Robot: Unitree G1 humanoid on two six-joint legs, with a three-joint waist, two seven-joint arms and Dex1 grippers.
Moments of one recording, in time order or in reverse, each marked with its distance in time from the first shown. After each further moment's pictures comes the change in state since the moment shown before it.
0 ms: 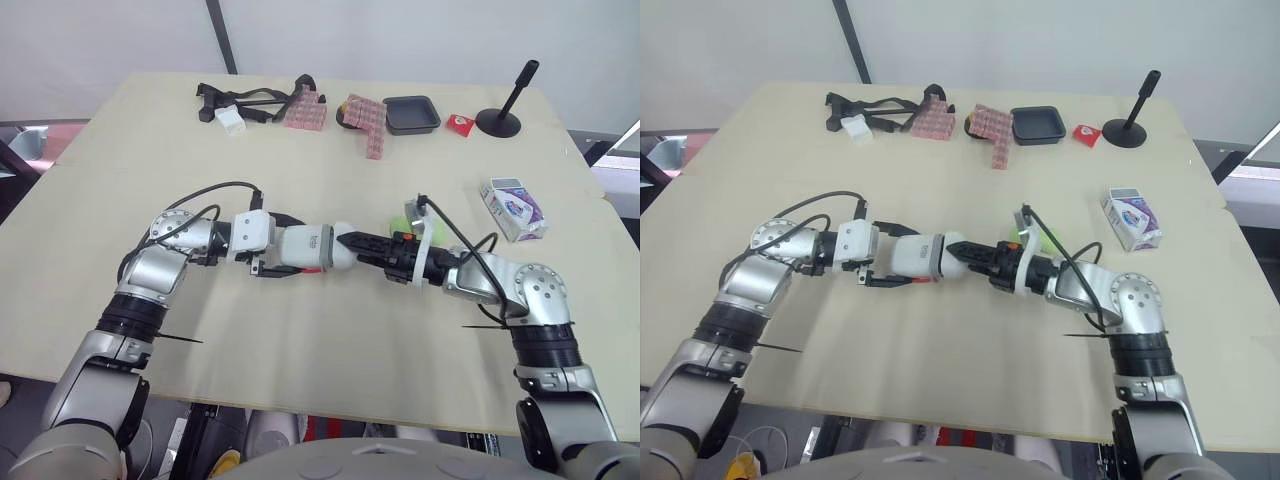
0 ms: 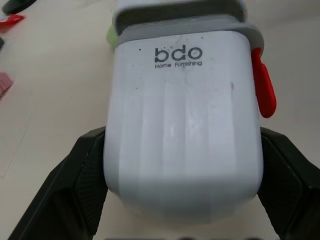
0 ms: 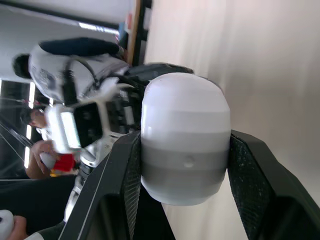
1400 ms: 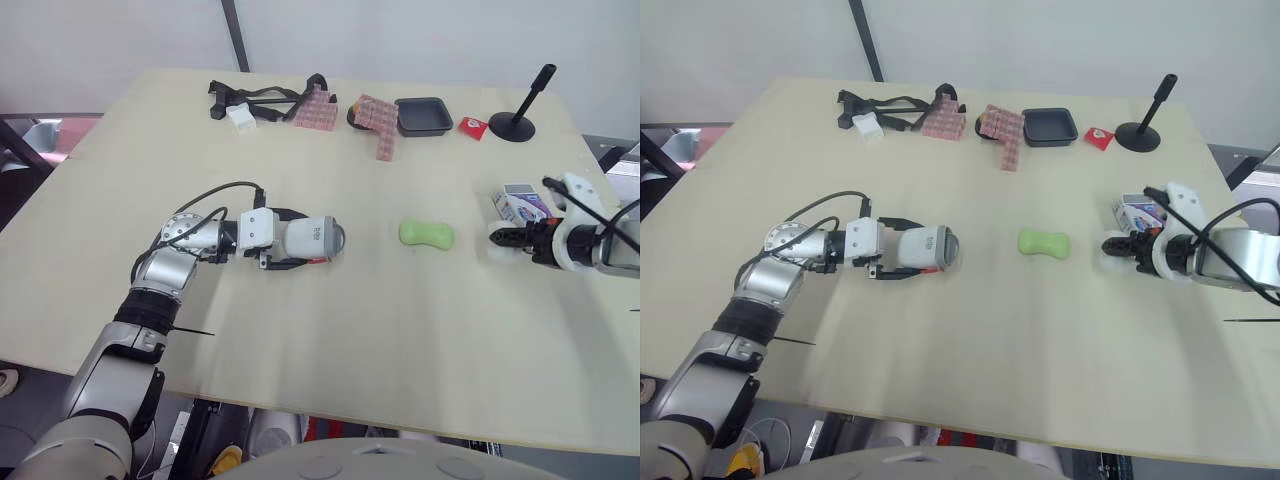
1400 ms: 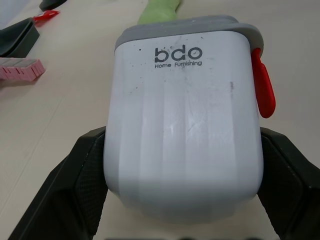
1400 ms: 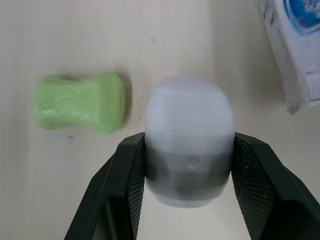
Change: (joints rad) left arm -0.048 -0.060 -0.014 0.171 0.023 -0.126 0.051; right arm 0.007 -0.763 0.029 0.137 0.062 0.059 -0.388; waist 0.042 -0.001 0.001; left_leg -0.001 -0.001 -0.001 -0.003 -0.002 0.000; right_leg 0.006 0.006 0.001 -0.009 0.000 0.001
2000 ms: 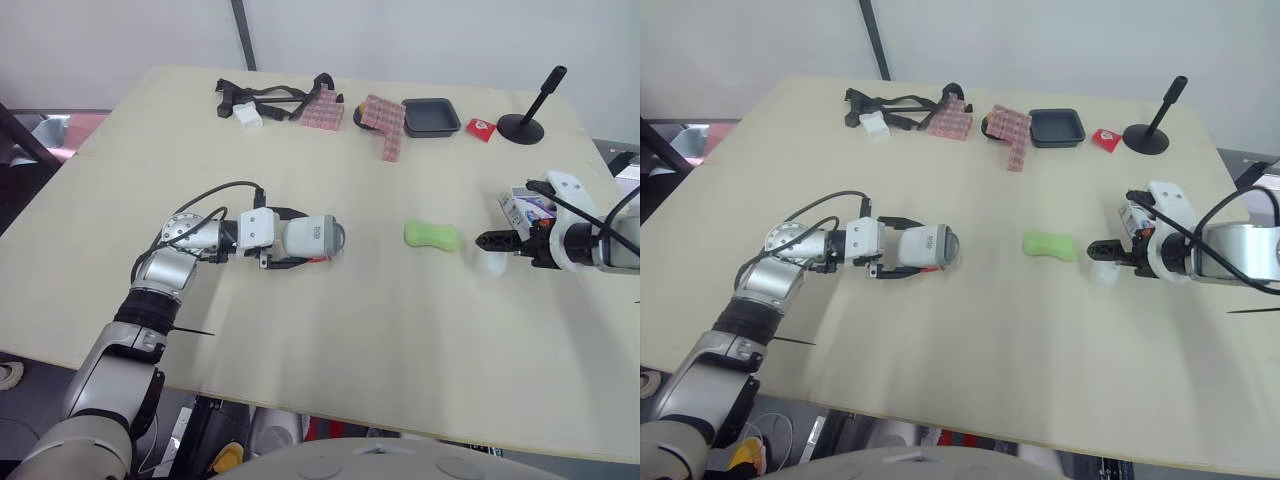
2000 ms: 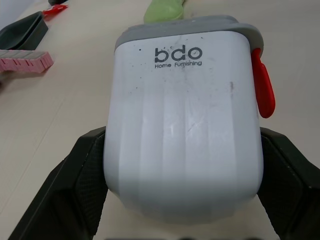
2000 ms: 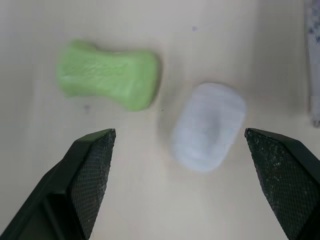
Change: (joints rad) left arm -0.001 0.000 -0.001 0.003 0.005 -0.008 0.012; right arm -0.032 -0.127 -0.014 -0.183 -0.050 0.119 0.209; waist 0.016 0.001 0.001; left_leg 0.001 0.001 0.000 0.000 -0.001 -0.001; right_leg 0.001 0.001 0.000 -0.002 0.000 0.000
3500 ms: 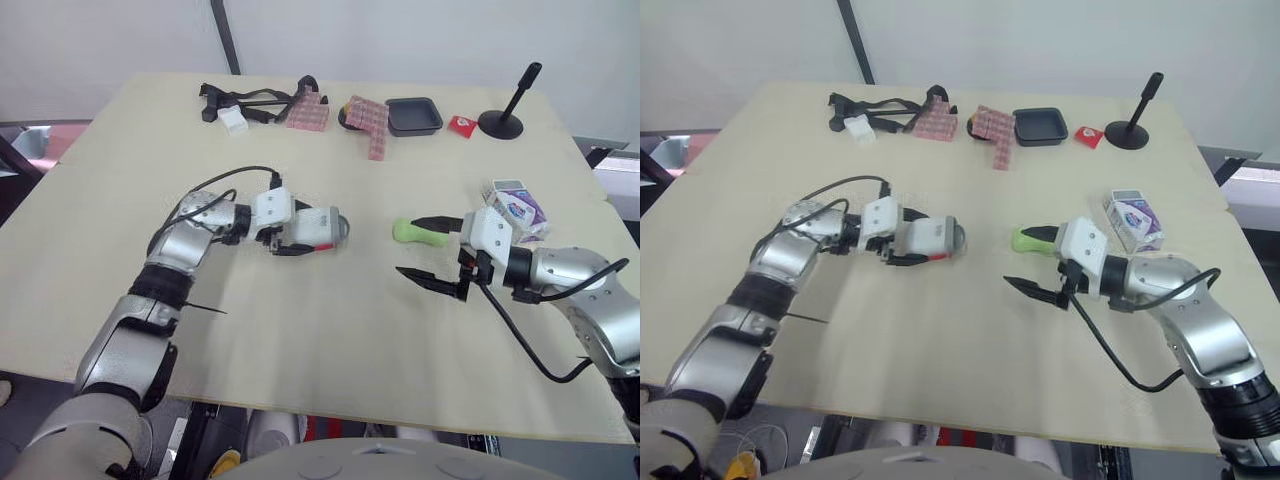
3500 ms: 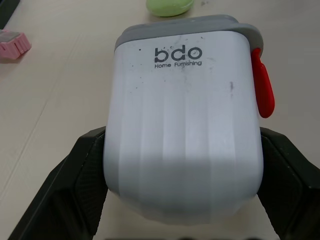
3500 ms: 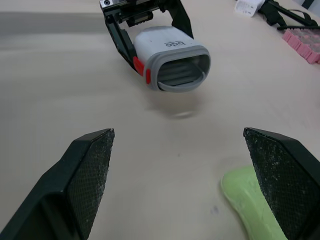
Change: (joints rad) left arm -0.180 -0.052 -0.082 0.100 0.111 0.222 0.015; right arm 0.283 0.434 0.087 -0.281 -1.469 -0.984 1.299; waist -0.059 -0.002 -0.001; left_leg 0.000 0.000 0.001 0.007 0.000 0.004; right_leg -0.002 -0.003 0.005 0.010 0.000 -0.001
